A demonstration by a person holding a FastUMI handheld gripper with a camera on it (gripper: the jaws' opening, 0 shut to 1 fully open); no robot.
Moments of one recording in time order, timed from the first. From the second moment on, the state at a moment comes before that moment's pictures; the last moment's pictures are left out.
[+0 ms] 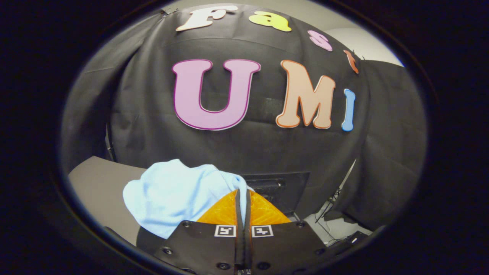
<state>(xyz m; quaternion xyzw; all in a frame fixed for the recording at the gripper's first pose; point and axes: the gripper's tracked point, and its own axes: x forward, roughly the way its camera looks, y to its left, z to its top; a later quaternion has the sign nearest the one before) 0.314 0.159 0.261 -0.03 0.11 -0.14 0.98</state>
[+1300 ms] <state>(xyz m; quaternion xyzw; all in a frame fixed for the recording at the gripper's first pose) 0.299 0.151 0.117 0.08 0.18 -0.11 0.97</state>
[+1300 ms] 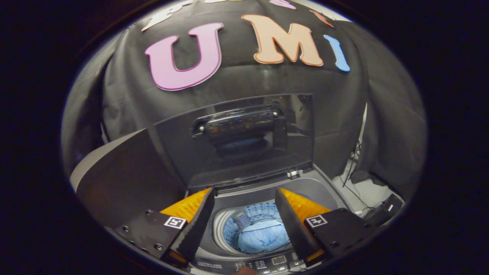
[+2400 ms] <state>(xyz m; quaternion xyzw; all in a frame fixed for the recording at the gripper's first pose) 0.266 0.189 0.256 -0.05 0.12 -0.14 0.98</state>
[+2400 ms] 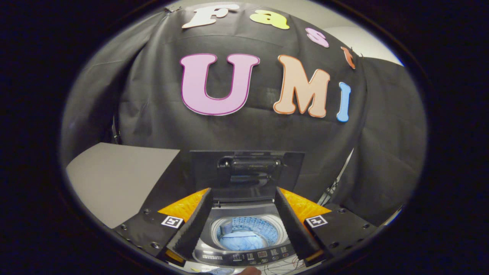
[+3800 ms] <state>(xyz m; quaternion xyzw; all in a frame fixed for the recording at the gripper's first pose) 0.496 0.088 0.230 -0.01 0.08 -0.15 0.98</state>
